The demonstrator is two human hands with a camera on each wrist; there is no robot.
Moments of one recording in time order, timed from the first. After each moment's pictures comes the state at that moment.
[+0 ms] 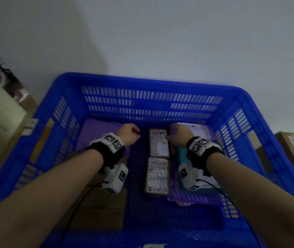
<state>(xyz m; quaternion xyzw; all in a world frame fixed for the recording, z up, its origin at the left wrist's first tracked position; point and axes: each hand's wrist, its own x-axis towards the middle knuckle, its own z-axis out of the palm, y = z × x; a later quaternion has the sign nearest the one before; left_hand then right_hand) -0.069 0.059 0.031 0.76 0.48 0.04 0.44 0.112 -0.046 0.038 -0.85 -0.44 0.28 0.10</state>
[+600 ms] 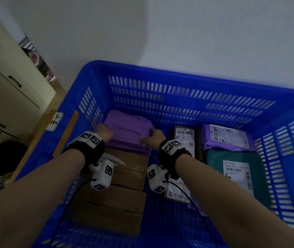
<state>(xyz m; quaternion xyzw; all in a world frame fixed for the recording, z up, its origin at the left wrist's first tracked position) -0.172 0.126 0.011 0.63 0.69 -0.05 0.36 -0.002 0.057 -0.044 -0.75 -0.36 0.50 0.23</state>
